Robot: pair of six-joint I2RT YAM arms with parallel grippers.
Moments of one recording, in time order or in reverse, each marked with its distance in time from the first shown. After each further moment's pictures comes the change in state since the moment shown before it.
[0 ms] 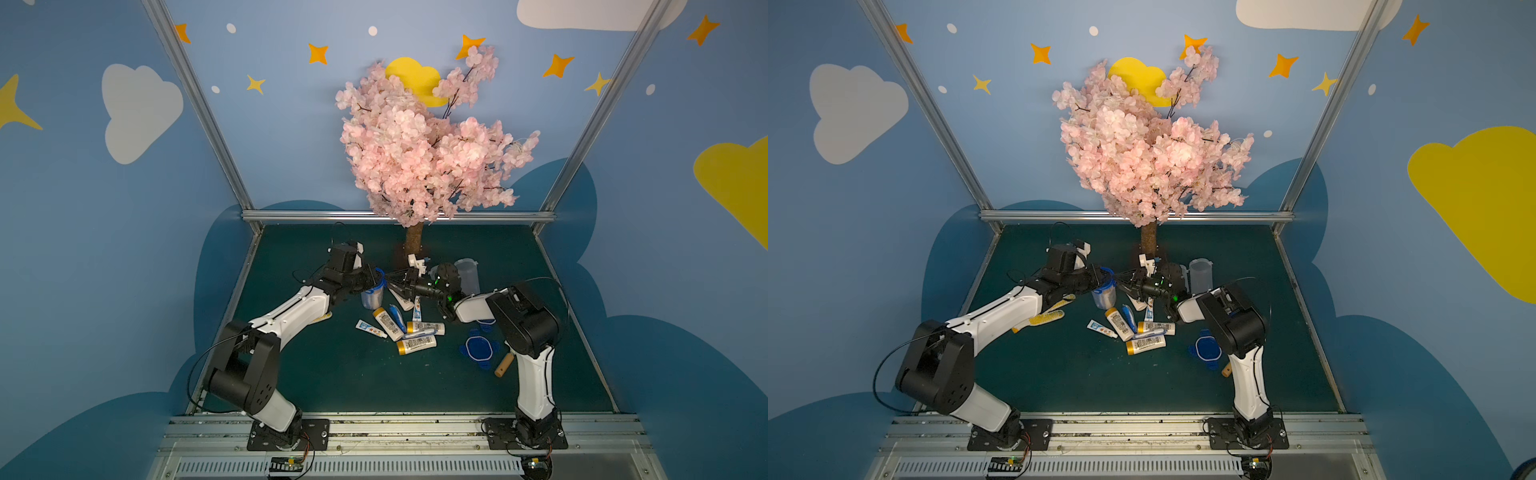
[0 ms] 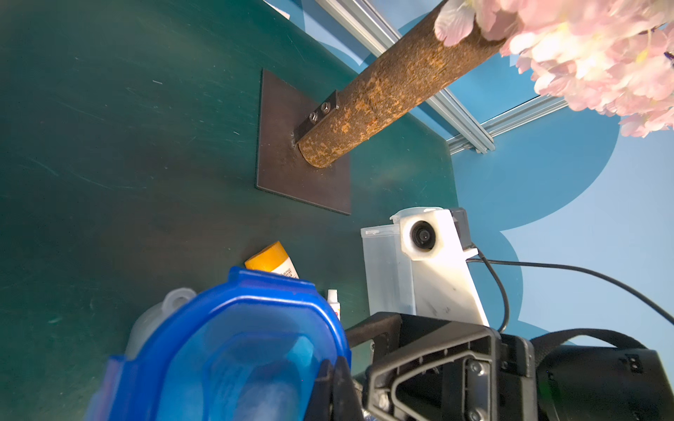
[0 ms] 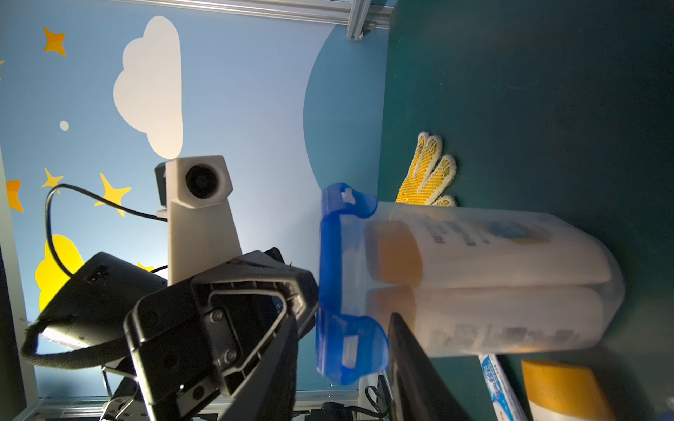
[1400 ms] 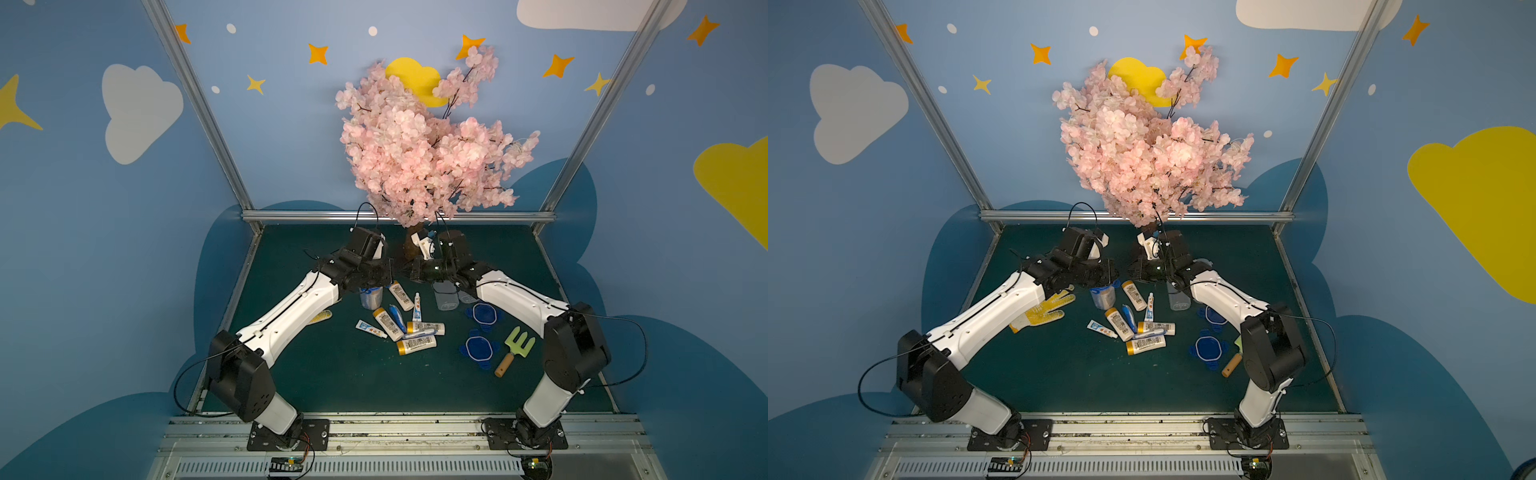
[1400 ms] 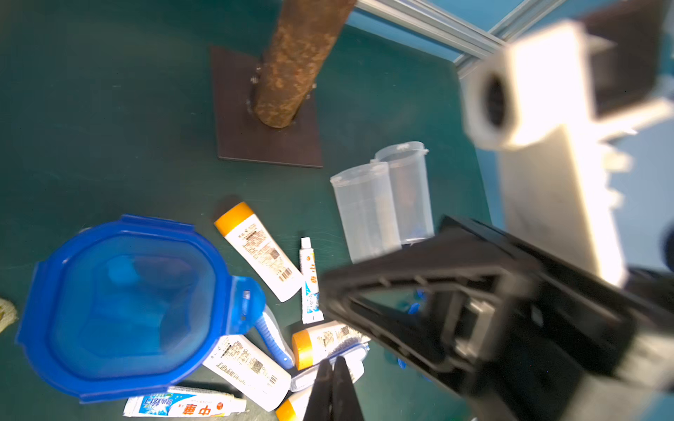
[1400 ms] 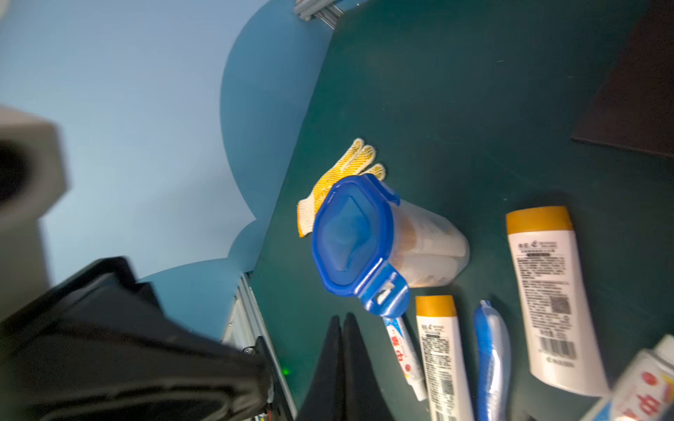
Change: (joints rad) left arm -0.178 -0.043 0.385 -0.541 -0.121 0.149; right arm -0.017 -0.308 0.327 -1.184 0.166 -0.841
